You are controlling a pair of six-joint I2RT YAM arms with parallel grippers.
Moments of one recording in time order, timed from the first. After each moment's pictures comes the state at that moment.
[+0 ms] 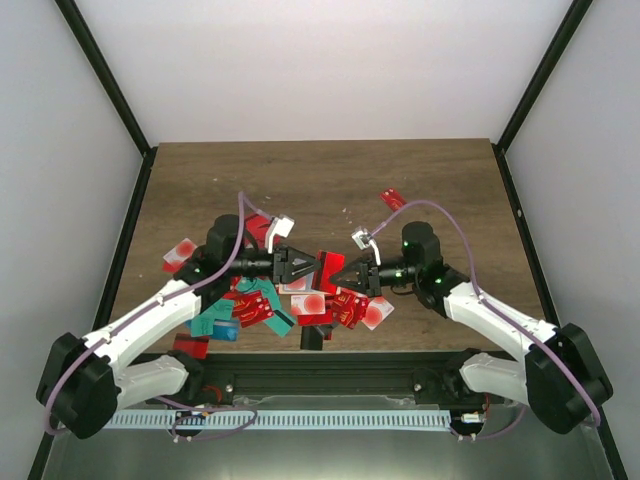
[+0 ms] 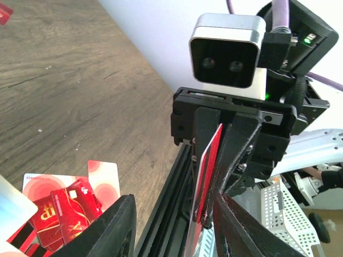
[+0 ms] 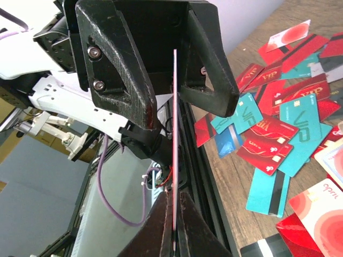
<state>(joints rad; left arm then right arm) -0.59 1.12 0.69 0.07 0.80 -0.57 0.55 1.13 0.57 0.25 -1.06 0.49</state>
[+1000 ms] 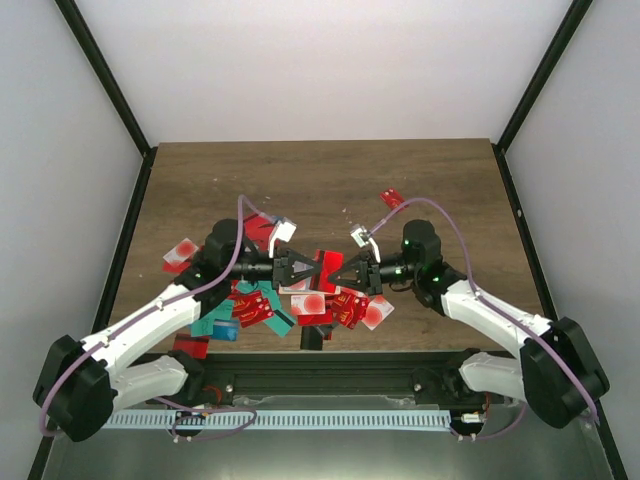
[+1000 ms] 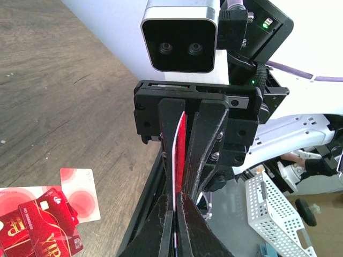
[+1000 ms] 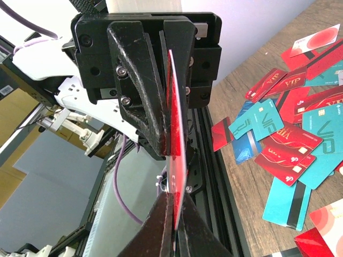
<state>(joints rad) -0.63 1.09 0.66 0.18 0.86 -0.61 0.54 1.16 0.57 0.38 -1.15 0.56</state>
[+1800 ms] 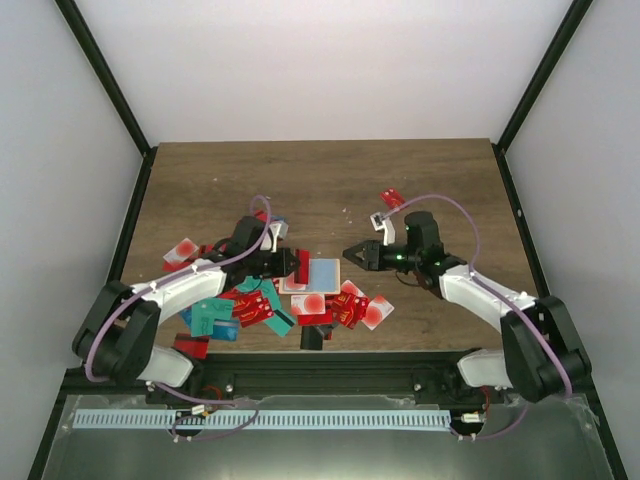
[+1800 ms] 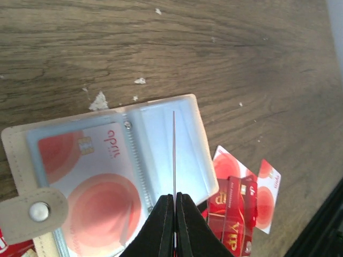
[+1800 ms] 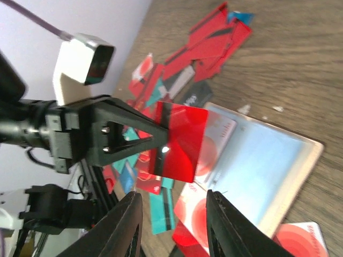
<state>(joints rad) -0.54 1.41 0.71 -0.08 0.40 -0.57 0.40 1.28 0.62 0.15 -0.78 0.55</state>
